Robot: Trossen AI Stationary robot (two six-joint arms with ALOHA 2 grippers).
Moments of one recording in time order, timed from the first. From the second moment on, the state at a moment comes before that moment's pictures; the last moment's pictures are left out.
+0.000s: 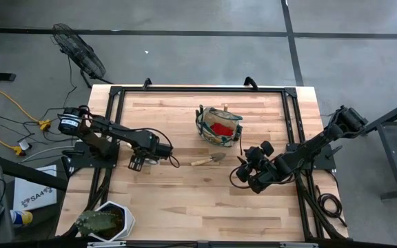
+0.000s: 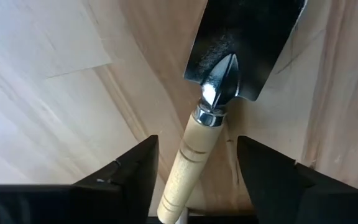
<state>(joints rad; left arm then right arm) -0.07 1.59 0.81 -1.06 -0.16 0.16 0.55 1.41 0.76 -0.61 0.88 1.16</state>
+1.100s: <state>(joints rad) -0.07 1.70 0.81 -1.05 -0.12 0.20 0.55 1.41 0.76 -0.59 0.86 1.15</state>
